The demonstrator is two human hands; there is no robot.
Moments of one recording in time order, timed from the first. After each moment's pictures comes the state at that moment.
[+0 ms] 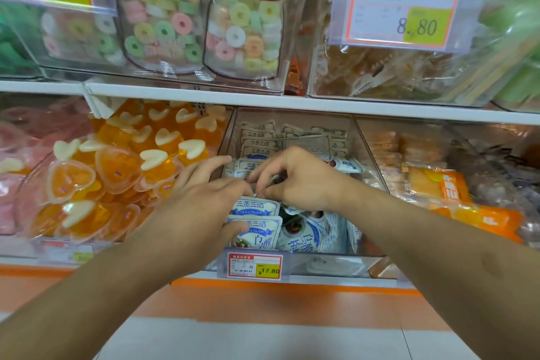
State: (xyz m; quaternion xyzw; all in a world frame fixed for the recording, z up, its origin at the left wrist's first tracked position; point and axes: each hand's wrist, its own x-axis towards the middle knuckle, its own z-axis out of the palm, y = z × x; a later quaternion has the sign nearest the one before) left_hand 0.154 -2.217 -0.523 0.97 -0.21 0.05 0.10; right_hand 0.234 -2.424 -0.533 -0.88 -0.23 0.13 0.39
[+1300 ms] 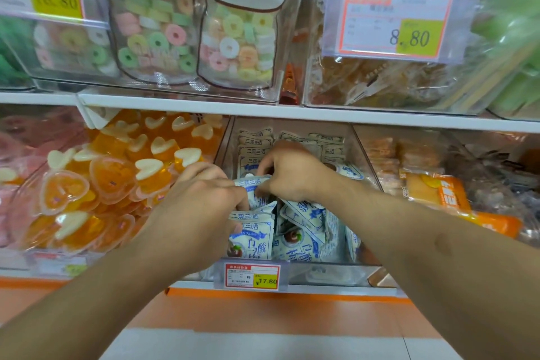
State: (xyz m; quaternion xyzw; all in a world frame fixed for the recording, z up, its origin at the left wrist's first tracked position) left_hand 0.173 -2.218 -0.531 0.96 -0.25 0.11 0.07; right_hand 0.265 -2.413 -0.529 -0.96 -0.18 0.07 0.19
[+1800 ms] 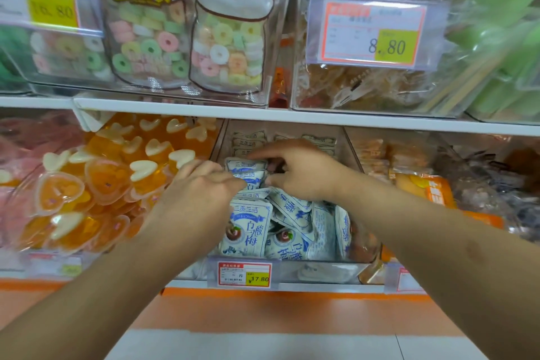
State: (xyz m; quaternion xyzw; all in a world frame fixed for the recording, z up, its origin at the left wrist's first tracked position) left_hand 0.184 -2.225 -0.536 0.96 -0.23 0.16 -0.02; right_hand 0.245 -2.439 -0.508 -0.94 -0.22 0.04 0.25
